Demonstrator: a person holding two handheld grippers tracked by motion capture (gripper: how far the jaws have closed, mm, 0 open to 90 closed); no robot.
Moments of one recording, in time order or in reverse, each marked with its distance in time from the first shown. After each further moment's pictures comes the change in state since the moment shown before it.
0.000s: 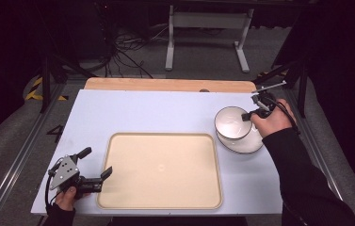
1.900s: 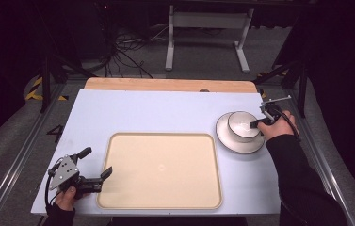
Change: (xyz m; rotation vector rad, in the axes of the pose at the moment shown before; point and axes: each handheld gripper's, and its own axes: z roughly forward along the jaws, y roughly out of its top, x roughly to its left) left arm 0.000 0.000 -0.001 0.003 -0.002 0.001; right arm -0.071 -0.034 0.065 0.016 -0.084 0.134
